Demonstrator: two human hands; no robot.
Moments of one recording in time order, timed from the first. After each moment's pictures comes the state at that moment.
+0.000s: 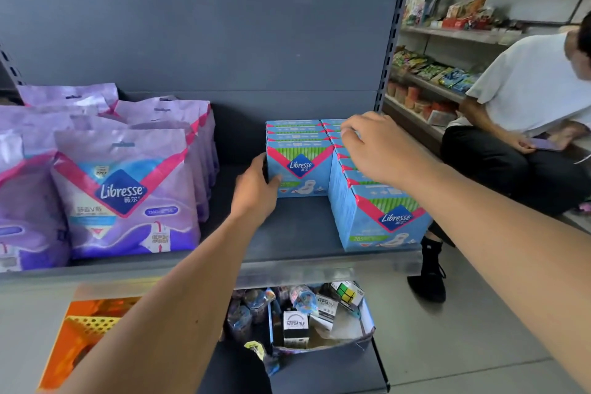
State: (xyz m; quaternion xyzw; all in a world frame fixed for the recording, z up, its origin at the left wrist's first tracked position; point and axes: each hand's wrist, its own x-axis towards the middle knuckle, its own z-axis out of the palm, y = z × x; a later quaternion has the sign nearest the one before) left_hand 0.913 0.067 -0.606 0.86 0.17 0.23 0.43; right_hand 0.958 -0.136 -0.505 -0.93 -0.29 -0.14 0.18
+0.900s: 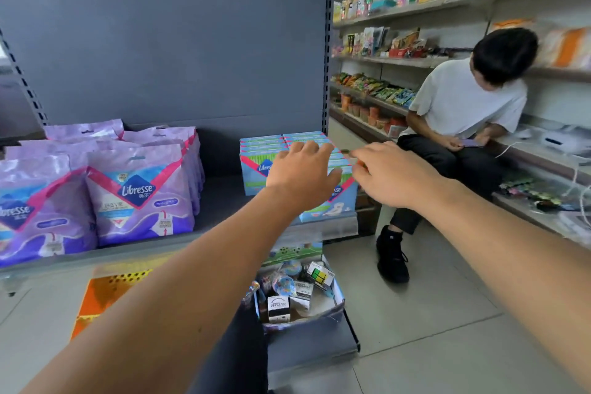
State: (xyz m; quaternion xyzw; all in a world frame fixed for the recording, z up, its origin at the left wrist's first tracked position) left_hand 0.801 -0.086 -0.497 0.97 -0.06 0.22 0.02; right_hand 0.827 -0.256 -0.482 -0.95 -0.26 -0.15 0.03
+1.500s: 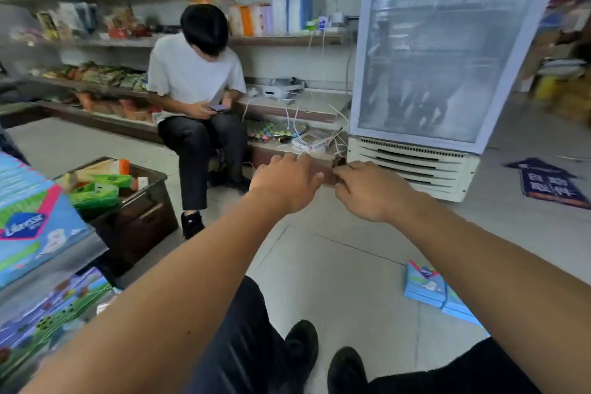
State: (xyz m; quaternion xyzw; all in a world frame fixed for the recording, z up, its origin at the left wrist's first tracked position) left_hand 0.739 -0.420 -0.546 0.90 -0.43 0.06 0.06; right_hand 0.632 -0.553 -0.557 -0.99 0.15 -0.08 0.02
